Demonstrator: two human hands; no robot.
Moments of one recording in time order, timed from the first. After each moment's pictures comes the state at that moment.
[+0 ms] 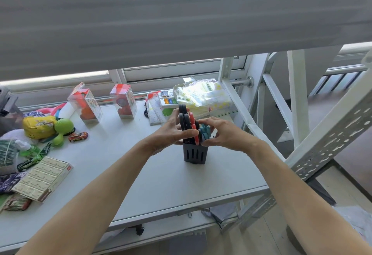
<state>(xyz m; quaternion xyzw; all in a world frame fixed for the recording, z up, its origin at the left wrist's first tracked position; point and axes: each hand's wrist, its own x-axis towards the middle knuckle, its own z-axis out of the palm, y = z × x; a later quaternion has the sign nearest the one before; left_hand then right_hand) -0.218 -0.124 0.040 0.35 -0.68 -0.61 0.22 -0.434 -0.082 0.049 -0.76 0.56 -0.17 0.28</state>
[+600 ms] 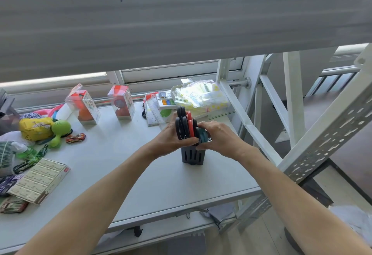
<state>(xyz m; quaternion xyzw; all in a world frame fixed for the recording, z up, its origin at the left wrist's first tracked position) -0.223 -0.118 0.026 0.38 -0.74 -0.49 0.24 -0.424 -0.076 0.037 -0.79 0.57 -0.18 0.17</state>
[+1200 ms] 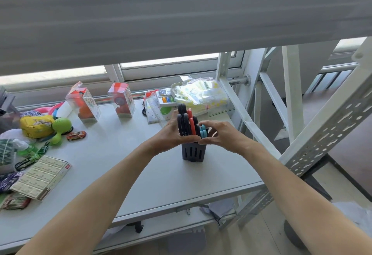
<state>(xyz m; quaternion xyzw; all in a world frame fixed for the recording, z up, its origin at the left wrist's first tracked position) -0.224 -0.119 0.027 0.40 -0.73 -0.50 0.21 -0.438 -0.077 0.030 -0.74 0.57 -0.21 0.29</state>
